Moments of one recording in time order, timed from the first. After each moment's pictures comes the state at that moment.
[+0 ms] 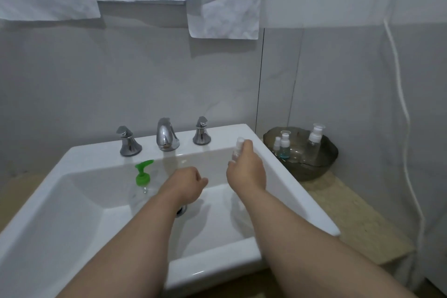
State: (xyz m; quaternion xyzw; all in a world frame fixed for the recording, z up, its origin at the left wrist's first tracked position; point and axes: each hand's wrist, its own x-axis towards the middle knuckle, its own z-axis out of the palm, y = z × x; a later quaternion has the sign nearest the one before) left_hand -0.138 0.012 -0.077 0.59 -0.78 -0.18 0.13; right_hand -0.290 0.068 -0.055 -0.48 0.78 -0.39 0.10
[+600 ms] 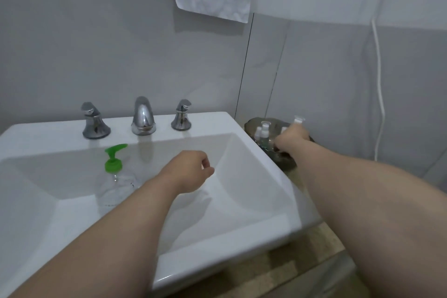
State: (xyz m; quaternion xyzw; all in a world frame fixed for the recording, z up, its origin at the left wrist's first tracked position) left_hand -0.171 0.011 -0.081 0.45 -0.85 -0.22 0.17; right_hand -0.433 0.064 -0.014 -0.31 0.91 -0.26 0.08
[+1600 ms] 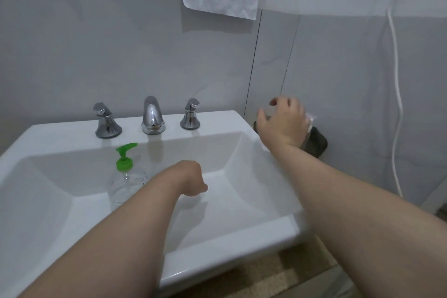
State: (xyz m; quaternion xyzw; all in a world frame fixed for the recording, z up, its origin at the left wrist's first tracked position) left_hand -0.166 0.027 -0.060 0.52 -0.84 -0.16 -0.10; right_hand -0.377 0.057 -0.018 -0.42 0.79 -0.39 -0.22
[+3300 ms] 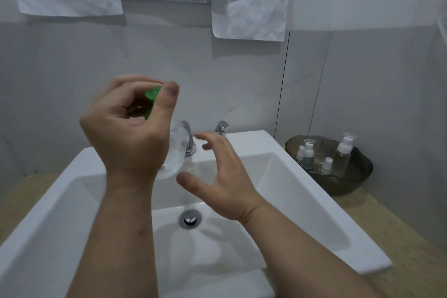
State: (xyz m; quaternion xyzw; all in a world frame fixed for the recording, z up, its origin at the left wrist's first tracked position) left_hand -0.077 0.067 0.055 0.24 -0.58 -0.05 0.78; right_hand -0.225 0.079 -0.033 -0.72 0.48 -0.49 0.13
